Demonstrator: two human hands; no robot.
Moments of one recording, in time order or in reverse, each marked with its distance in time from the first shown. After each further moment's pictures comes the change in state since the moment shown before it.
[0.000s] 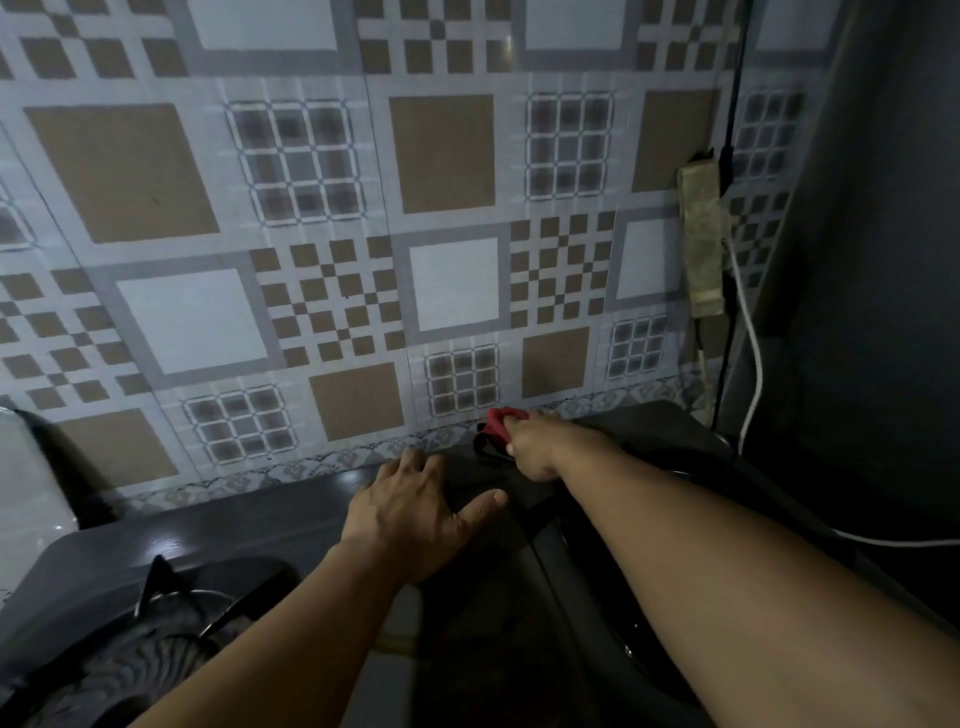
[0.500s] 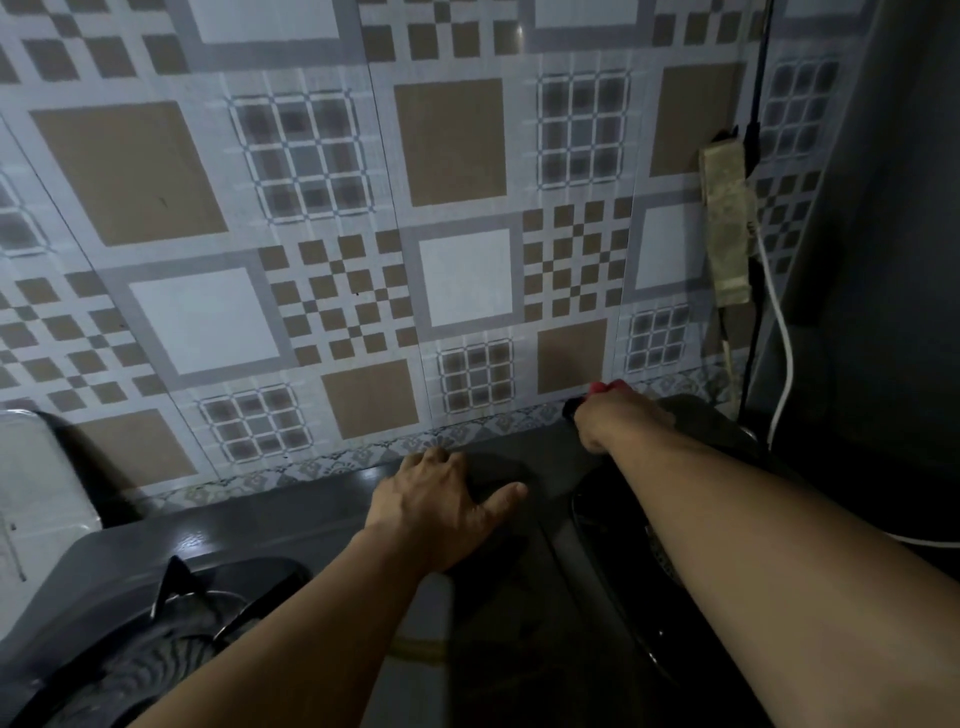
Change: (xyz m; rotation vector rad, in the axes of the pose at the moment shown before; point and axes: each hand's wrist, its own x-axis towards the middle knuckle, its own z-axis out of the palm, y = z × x) left_hand 0.014 0.002 -0.001 -0.028 -0.021 0.006; right_hand 0.019 0.042 -0.011 -0.047 0.100 0.411
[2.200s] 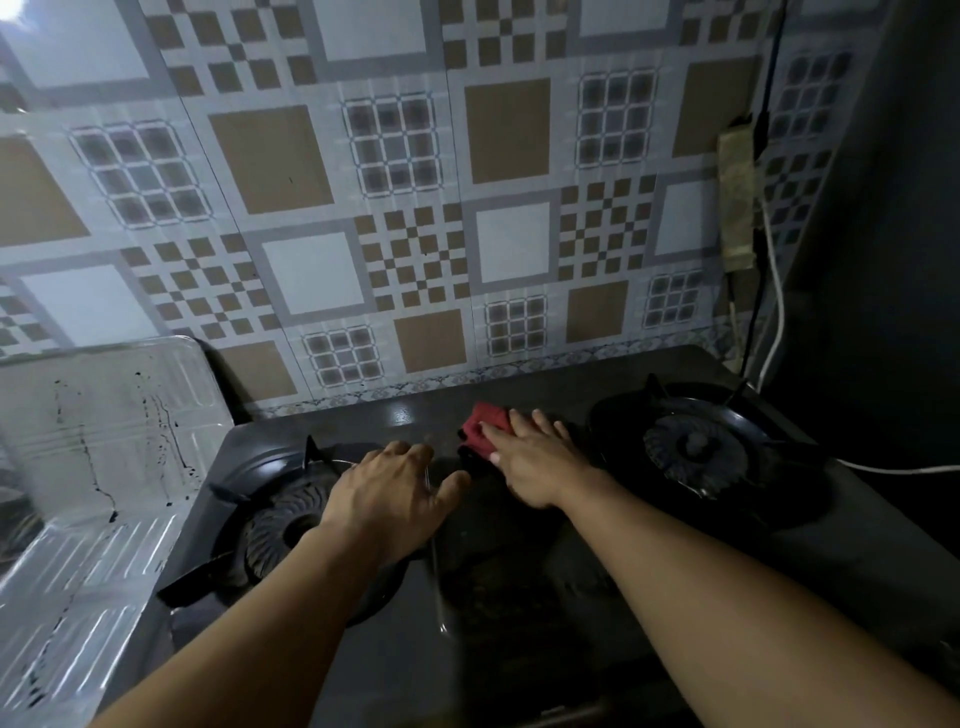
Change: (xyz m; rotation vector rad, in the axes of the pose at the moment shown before) left_hand -0.163 -0.047 -0.026 -0.030 0.050 -0.091; right_hand -0.191 -0.036 0.057 0.157 -0.005 -0.709
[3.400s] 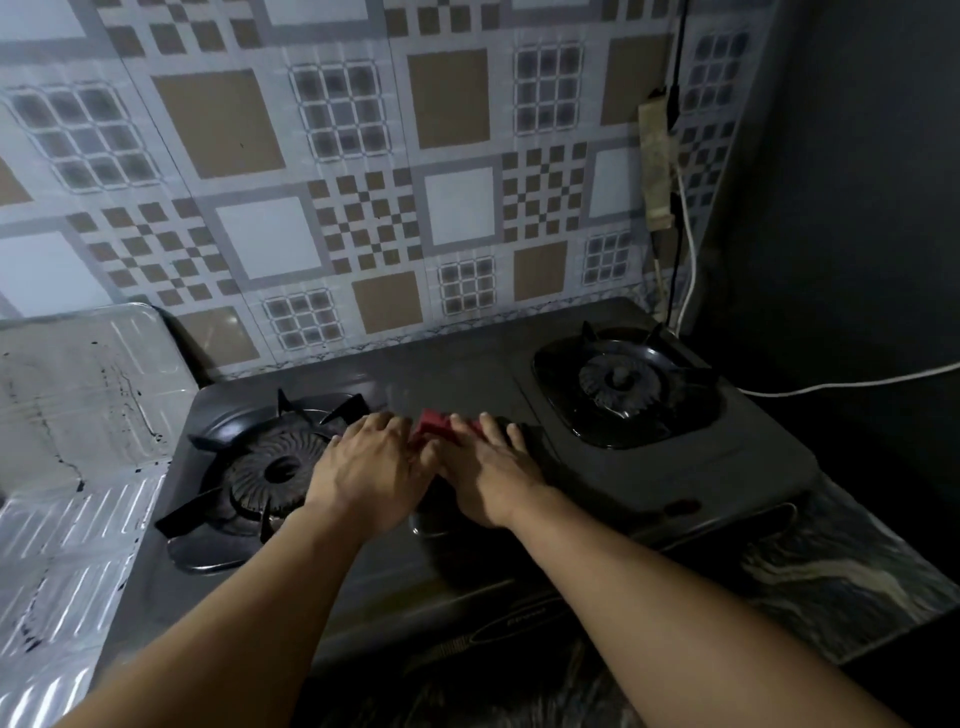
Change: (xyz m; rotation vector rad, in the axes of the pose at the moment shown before) left_hand -0.062 0.024 -0.001 -0.010 0.051 0.065; right_hand -0.099 -0.041 0.036 -0.006 0.040 -0.022
